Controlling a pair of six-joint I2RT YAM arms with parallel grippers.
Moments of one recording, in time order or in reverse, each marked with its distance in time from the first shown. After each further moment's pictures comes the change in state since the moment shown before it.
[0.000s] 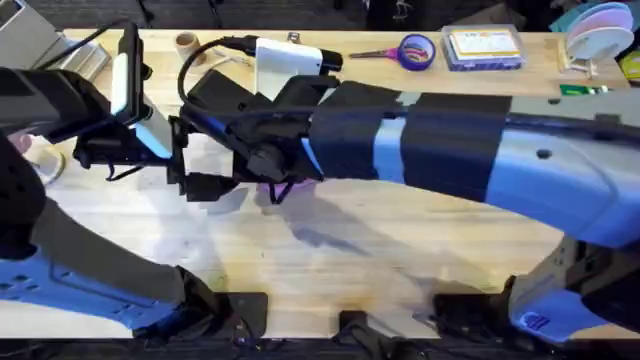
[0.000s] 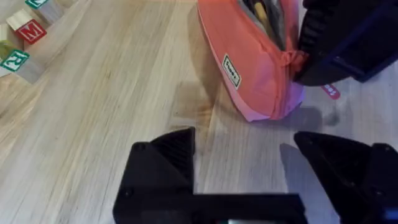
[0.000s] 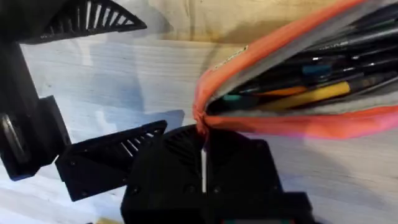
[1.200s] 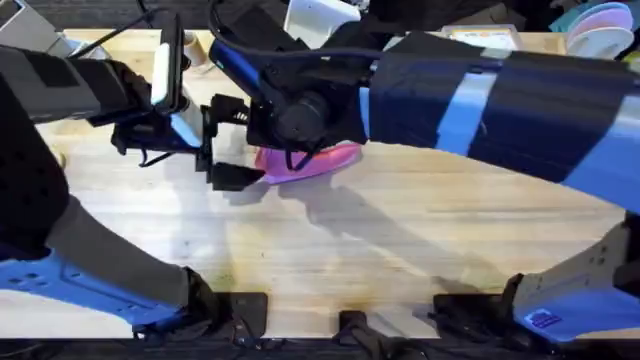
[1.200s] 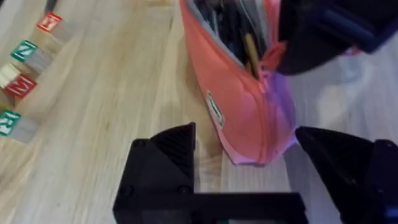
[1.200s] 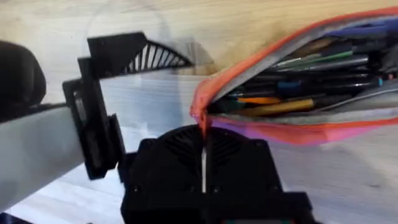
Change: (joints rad) left arm -0.188 0.000 0.000 0.127 0.071 -0.123; right arm -0.100 -0.110 0.000 0.003 -0.027 -0.024
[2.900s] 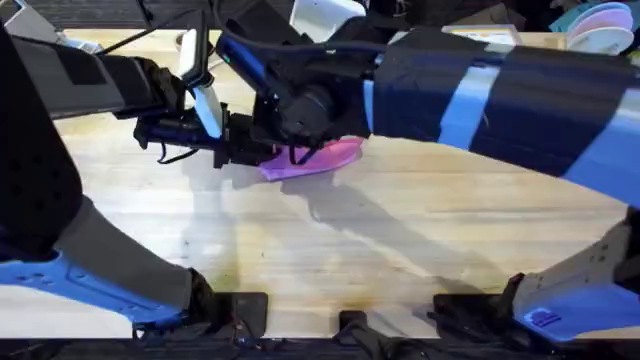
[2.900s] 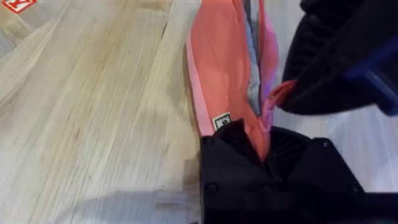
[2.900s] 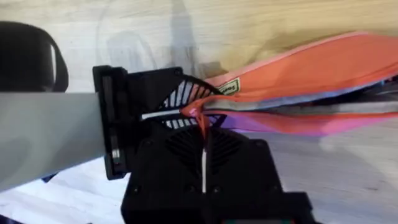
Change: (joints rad) left arm -0.112 0.000 -0.001 0.059 0.036 -0.314; right arm -0.022 0.000 0.000 0.000 0.000 0.000
